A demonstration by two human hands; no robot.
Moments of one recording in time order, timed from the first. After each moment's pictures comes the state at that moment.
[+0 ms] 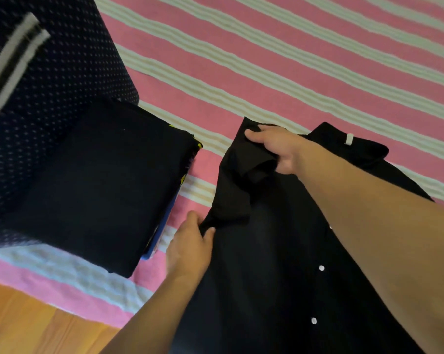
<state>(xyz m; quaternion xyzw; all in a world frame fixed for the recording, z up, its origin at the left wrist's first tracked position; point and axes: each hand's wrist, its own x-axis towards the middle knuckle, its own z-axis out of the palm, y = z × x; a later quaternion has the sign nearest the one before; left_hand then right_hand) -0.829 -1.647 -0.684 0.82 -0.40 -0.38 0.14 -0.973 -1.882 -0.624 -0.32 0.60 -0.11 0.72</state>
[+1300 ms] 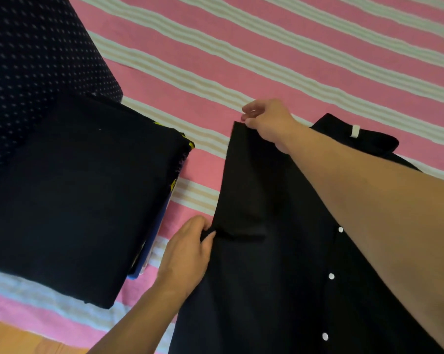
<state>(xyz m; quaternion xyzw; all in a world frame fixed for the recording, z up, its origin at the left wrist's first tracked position) -0.816 -1.653 -0.705 0.73 -0.54 -0.37 0.18 -0.963 -1.925 -0.669 -0.59 0.65 -0.11 0.46</state>
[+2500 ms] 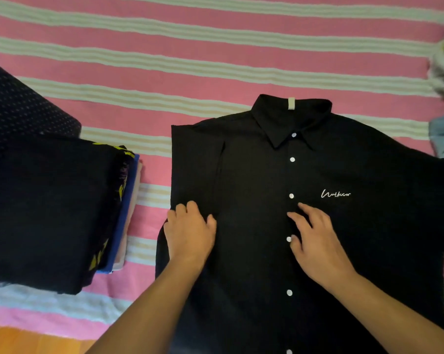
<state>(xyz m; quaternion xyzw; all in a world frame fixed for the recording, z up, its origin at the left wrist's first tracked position) -0.918 -1.679 -0.681 0.79 -0.58 -0.18 -0.04 -1.175 -1.645 -0.673 -0.66 0.70 0.05 0.26</state>
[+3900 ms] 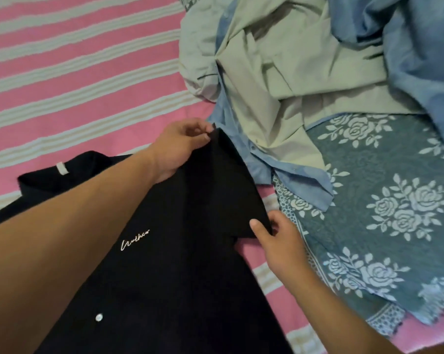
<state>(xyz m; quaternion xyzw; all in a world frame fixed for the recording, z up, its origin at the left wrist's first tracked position) -1.384 -1.842 -0.628 0.41 -0.63 -0.65 0.13 -1.482 -1.580 -0.676 -0.24 0.80 -0.41 0.36</state>
